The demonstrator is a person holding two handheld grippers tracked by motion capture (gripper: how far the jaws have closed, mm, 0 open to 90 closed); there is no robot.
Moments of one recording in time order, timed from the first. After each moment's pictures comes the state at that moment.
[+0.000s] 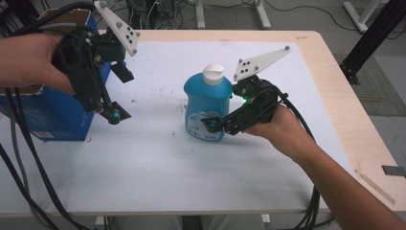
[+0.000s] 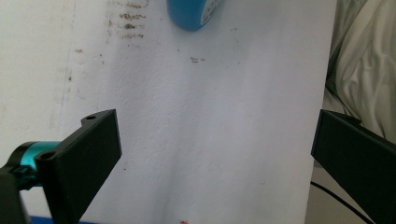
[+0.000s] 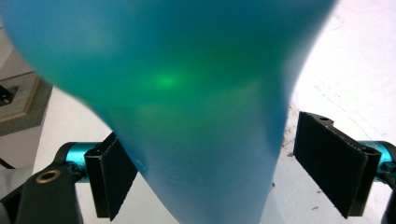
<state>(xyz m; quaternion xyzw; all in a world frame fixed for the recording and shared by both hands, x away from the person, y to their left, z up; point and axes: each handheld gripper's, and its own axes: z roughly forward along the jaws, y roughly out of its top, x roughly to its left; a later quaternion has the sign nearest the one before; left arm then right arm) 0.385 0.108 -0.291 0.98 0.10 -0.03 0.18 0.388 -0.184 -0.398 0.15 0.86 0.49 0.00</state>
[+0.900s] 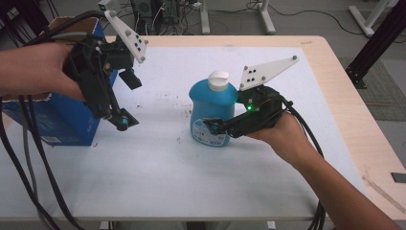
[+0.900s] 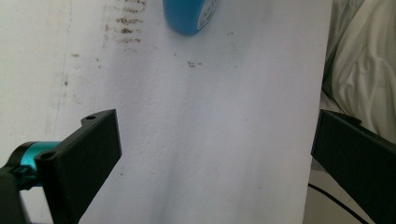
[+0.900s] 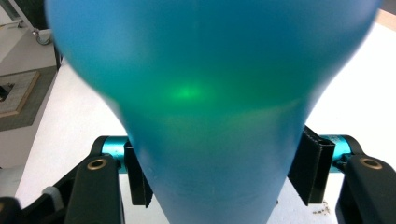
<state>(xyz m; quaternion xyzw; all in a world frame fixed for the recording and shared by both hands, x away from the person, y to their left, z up) 0.386 0.106 -0.291 0.98 0.10 -0.04 0.18 0.388 -0.183 -0.400 0.12 0.85 0.51 0.03</state>
